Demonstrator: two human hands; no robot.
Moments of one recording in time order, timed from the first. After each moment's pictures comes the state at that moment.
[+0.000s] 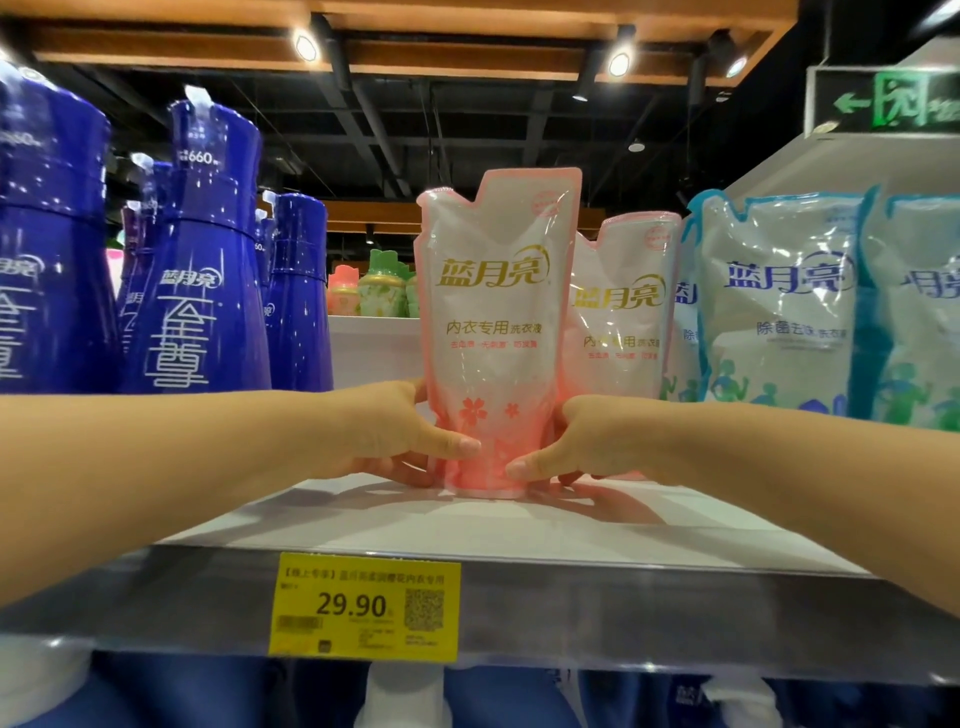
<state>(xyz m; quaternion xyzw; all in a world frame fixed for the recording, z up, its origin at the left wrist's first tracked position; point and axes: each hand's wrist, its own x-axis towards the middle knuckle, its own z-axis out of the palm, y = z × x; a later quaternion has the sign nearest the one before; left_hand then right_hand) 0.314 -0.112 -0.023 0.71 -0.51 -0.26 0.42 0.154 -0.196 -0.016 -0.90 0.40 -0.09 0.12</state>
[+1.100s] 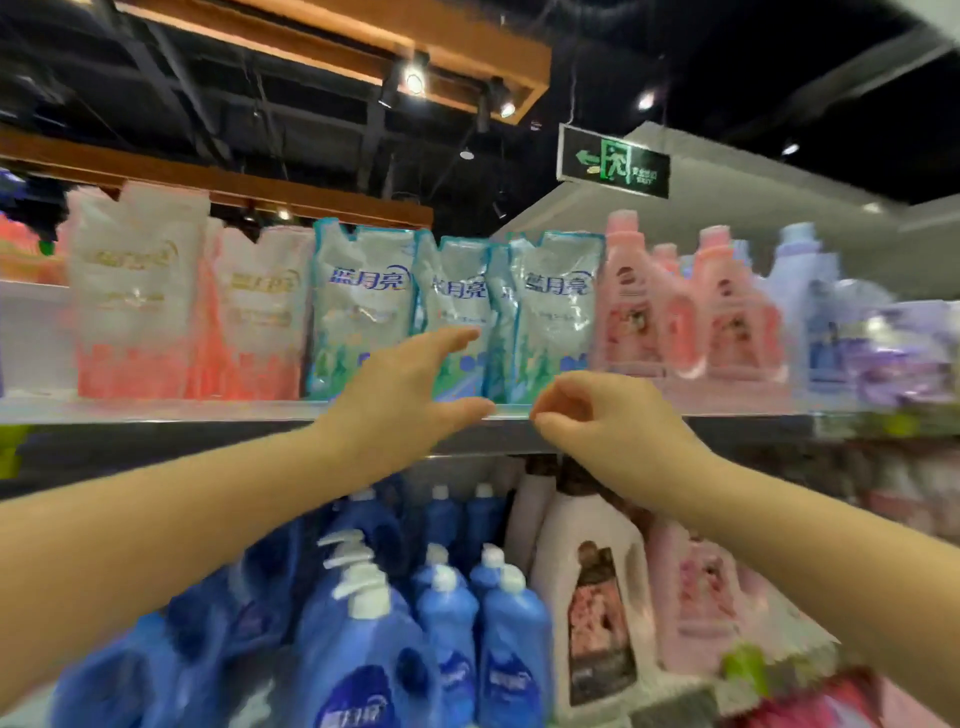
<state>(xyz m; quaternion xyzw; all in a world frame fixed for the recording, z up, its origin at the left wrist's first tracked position) -0.049 -0.063 -0.058 0.48 -0.74 0.15 0.44 -0.235 -0.080 -0.062 -0.82 0.40 -0.40 -0.02</state>
